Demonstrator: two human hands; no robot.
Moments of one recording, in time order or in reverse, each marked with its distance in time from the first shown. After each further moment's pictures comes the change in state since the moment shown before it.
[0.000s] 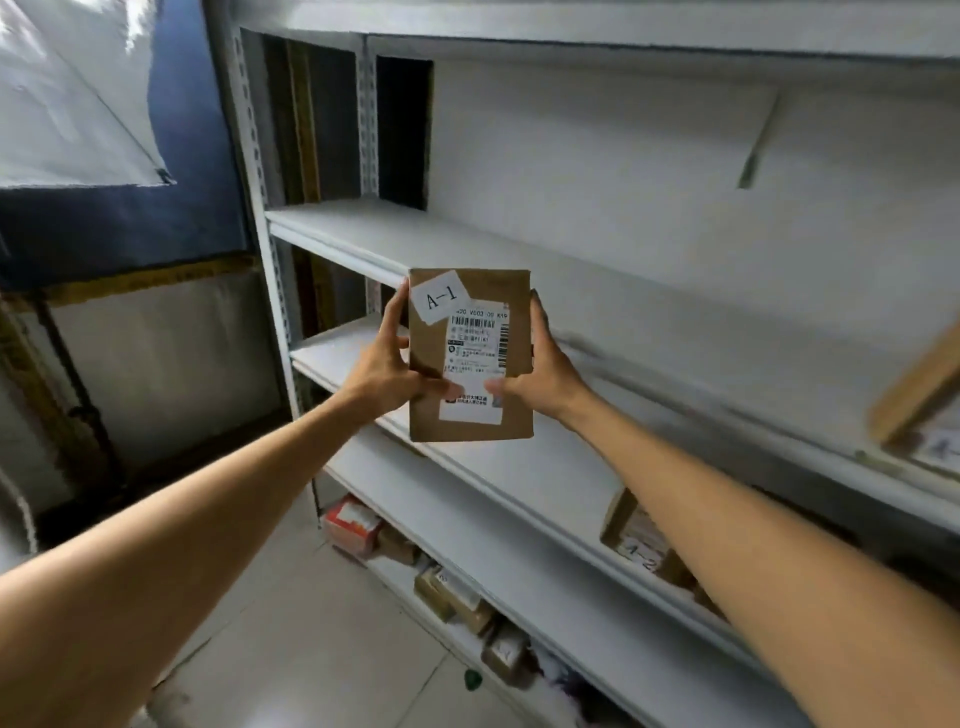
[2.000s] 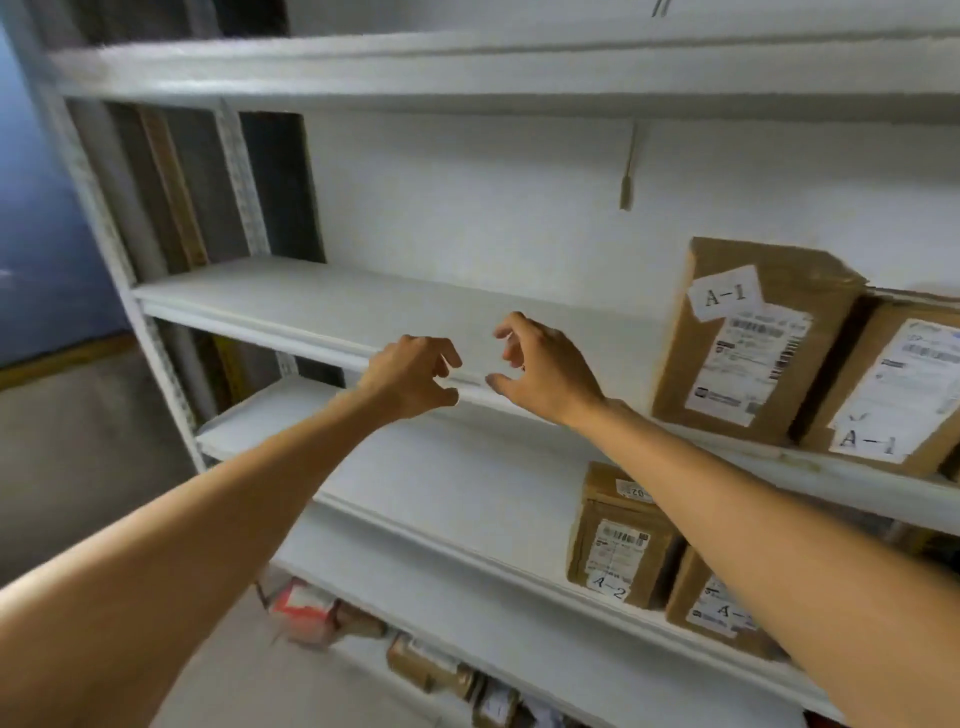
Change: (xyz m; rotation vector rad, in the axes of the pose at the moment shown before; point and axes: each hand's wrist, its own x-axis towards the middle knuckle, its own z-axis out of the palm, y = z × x) left_hand 0.099 0.061 0.063 0.788 -0.252 0.233; right_hand 0.018 -0.001 -0.088 -0.623 0.295 -0.170
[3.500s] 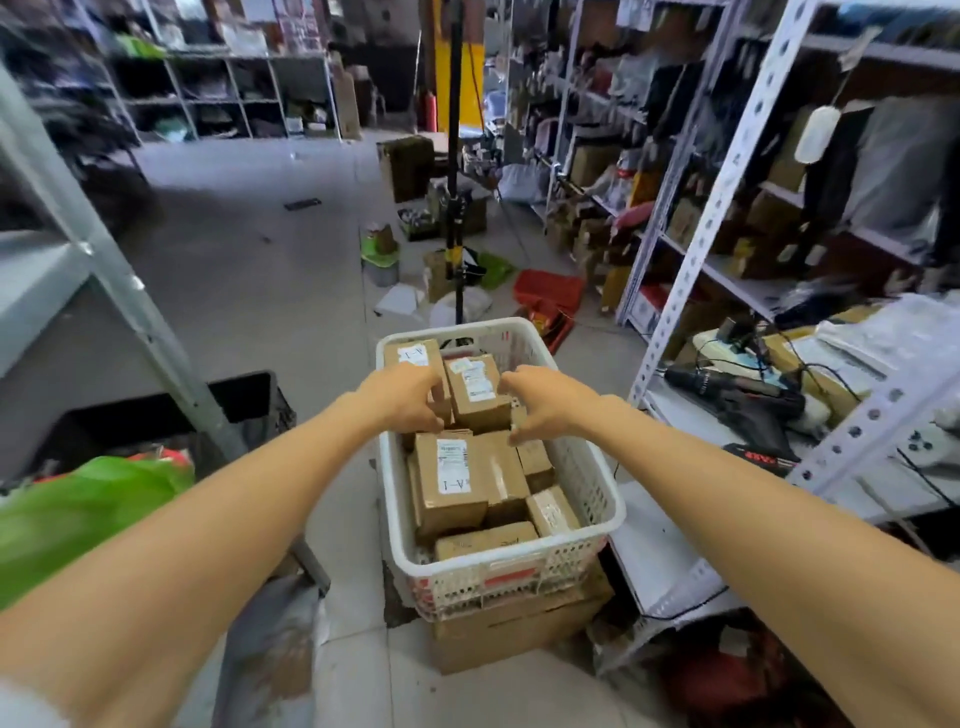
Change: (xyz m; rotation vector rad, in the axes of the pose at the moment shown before) left_hand -0.976 0.273 -0.029 0.103 0.372 -2.403; right_hand -0.702 -0.626 0.057 0.319 -0.964 -2.433
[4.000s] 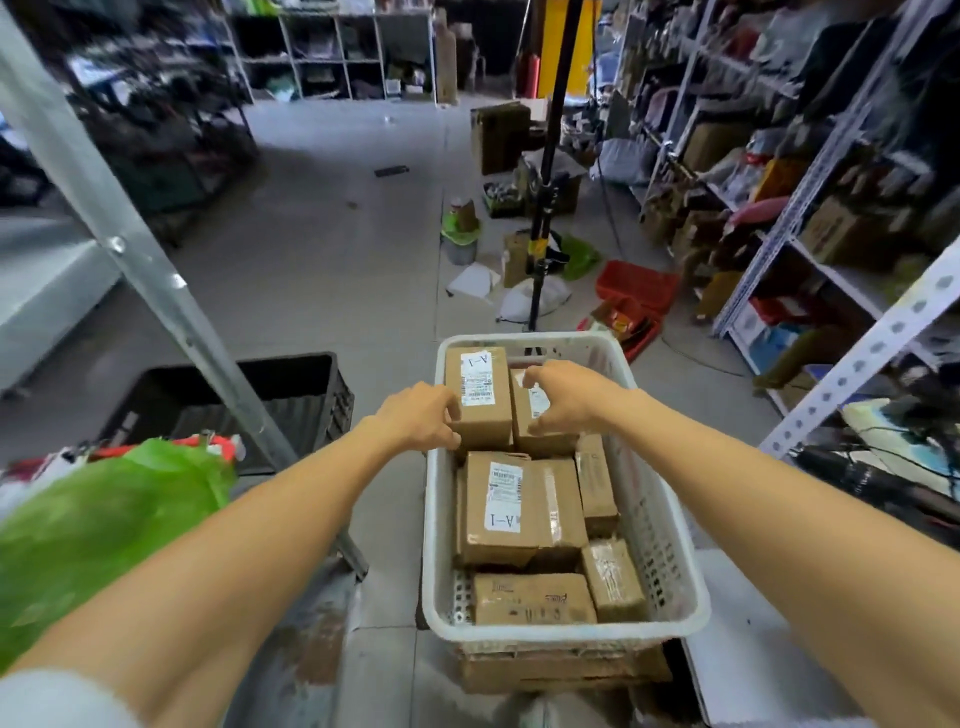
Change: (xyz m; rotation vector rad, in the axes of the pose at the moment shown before) left_hand 0.084 -0.084 0.024 -0.124 -0.068 -0.240; right_hand 0.154 0.021 -0.003 0.003 -0.088 -0.100
